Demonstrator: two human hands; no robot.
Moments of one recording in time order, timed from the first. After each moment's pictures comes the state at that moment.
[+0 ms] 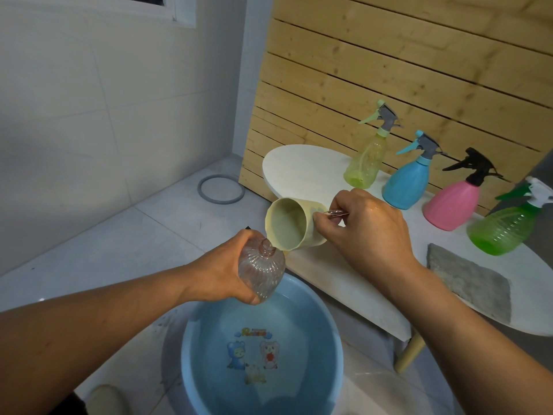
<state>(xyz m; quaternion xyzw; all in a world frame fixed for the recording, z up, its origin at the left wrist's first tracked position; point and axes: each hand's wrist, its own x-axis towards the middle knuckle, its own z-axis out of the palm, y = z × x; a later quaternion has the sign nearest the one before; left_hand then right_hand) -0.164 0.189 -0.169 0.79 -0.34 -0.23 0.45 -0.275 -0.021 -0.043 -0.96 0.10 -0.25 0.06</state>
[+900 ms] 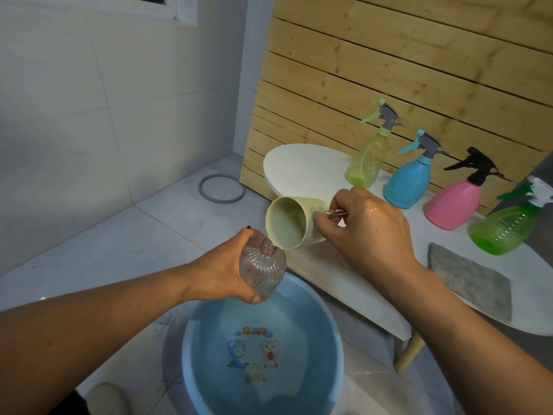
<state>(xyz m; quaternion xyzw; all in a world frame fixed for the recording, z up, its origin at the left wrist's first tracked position) -0.165 0.189 -0.168 0.79 -0.34 -0.23 0.46 -0.278 -0.017 -0.041 -0.96 0.09 -0.26 0.06</state>
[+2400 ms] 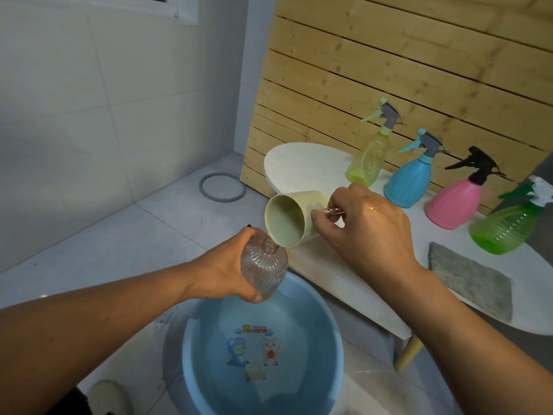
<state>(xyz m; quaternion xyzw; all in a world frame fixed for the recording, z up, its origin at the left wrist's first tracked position) -0.167 0.189 -0.167 0.78 -0.34 -0.24 0.46 -0.277 -0.016 -0.045 -0.95 0.06 -0.30 0.00</state>
